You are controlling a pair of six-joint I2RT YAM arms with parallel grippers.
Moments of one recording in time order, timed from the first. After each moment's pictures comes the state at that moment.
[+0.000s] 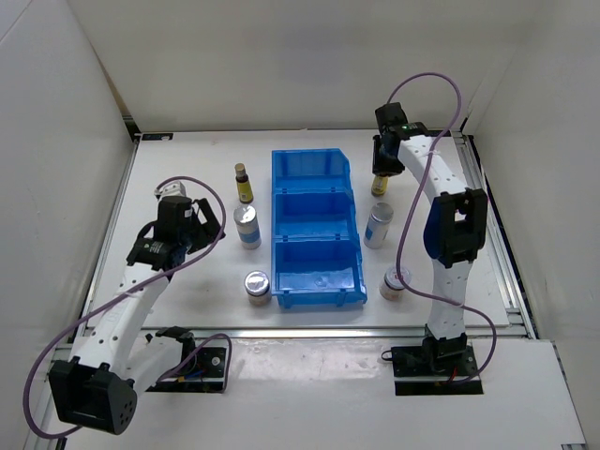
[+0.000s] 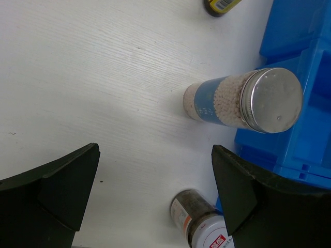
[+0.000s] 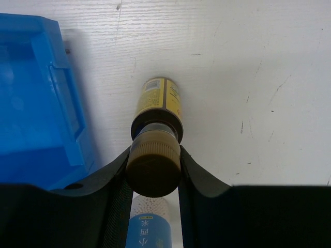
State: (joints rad) left arm -0.21 0.95 0.82 -0.60 -0.18 -0.54; right arm 0.26 2.12 1.96 -0.88 0.19 0.23
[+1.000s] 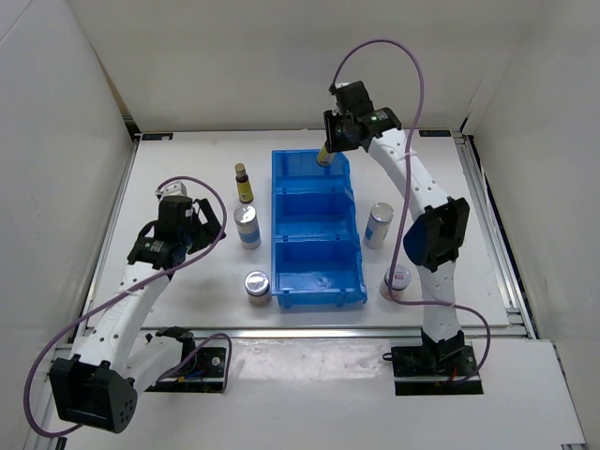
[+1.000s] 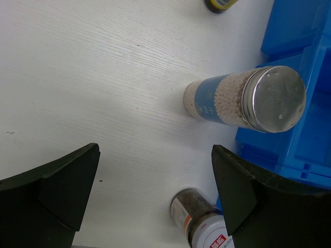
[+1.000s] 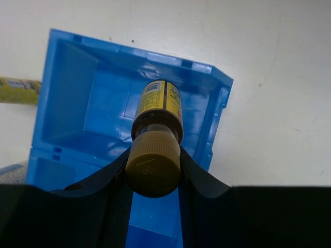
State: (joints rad) left arm -0.21 0.97 0.82 -0.60 -0.17 -0.54; right arm 0.48 2.15 2.30 -0.89 0.06 0.18
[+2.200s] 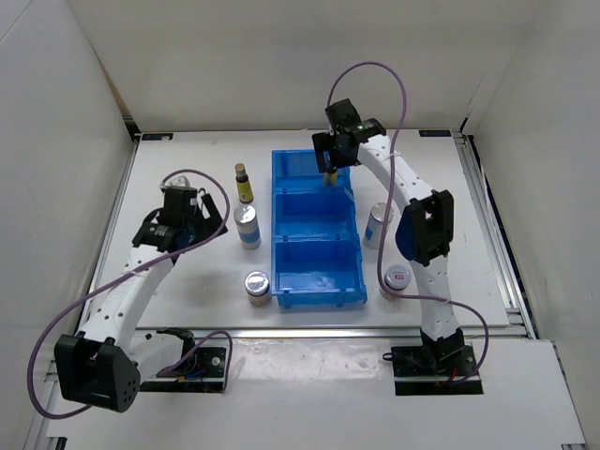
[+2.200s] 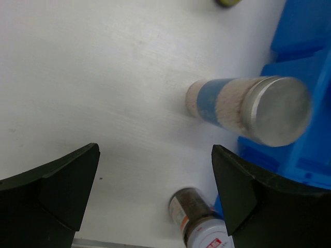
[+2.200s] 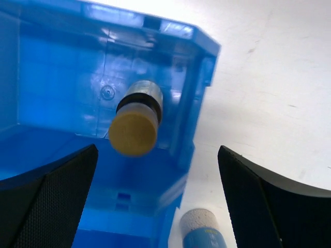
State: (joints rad) left arm -0.21 1.09 0.88 -0.65 -0.17 -0.55; right arm 0.49 2.27 2.24 -0.93 0.15 0.15
